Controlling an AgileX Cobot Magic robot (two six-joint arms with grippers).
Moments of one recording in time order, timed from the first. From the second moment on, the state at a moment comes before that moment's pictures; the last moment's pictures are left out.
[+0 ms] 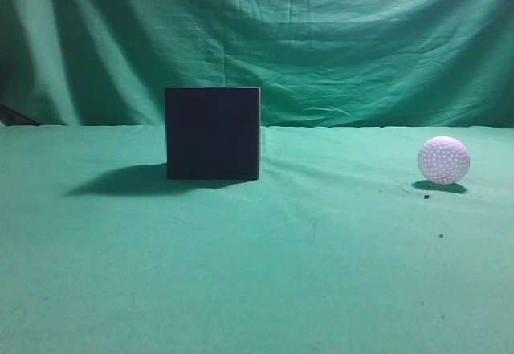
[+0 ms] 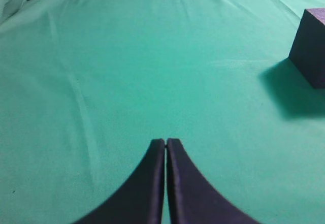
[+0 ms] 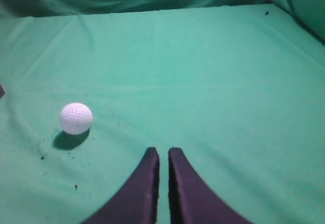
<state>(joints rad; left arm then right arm) -0.10 -0.02 0.02 0.09 0.36 -0.03 0.10 -0.02 0.03 -0.01 0.36 0.07</state>
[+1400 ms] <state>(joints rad) -0.10 -0.02 0.02 0.09 0.36 -0.03 0.25 1.07 -0.70 0.26 0.75 -0.32</state>
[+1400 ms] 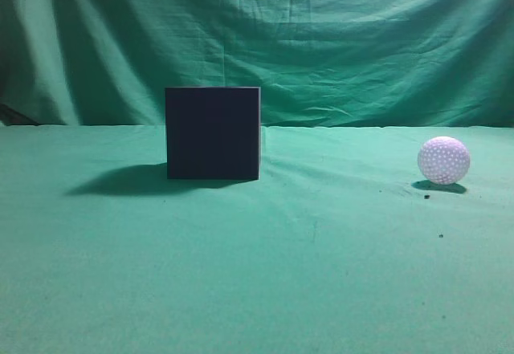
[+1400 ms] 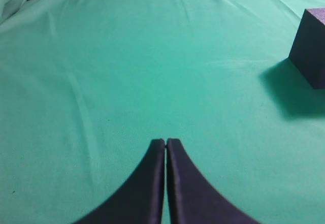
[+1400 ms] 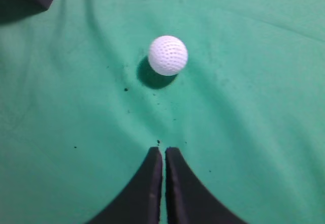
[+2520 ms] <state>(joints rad) -0.10 -0.02 0.02 0.09 0.36 -0.03 0.39 1.82 -1.08 0.04 0.72 -0.15</state>
